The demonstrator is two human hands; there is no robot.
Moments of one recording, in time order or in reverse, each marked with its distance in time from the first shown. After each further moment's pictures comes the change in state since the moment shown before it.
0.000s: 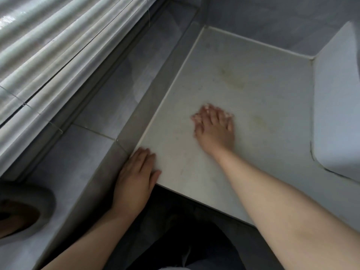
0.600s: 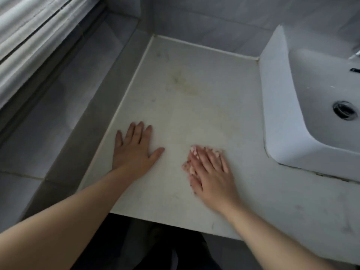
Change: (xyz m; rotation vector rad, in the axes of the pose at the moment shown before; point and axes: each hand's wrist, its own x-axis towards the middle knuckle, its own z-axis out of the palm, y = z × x) left_hand 0.132 0.063 0.025 0.201 -0.222 0.038; right_hand -0.093 0.094 0.003 -0.079 0.043 -0.128
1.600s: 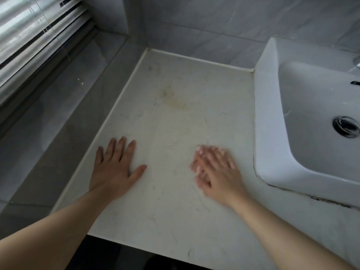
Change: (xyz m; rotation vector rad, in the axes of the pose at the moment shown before) left_hand 0.000 0.009 -0.004 0.071 -0.032 -0.085; right_hand 0.034 0.088 -0.008 -0.038 0.036 -0.089
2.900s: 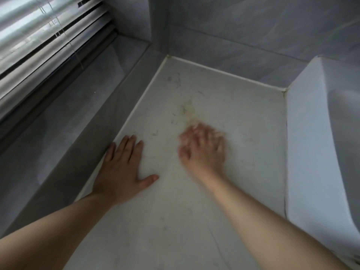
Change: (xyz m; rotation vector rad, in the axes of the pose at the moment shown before) left_hand 0.060 -0.020 -0.005 0.047 0.084 0.057; right_hand 0.152 -0.051 0.002 0.122 -0.002 0.188
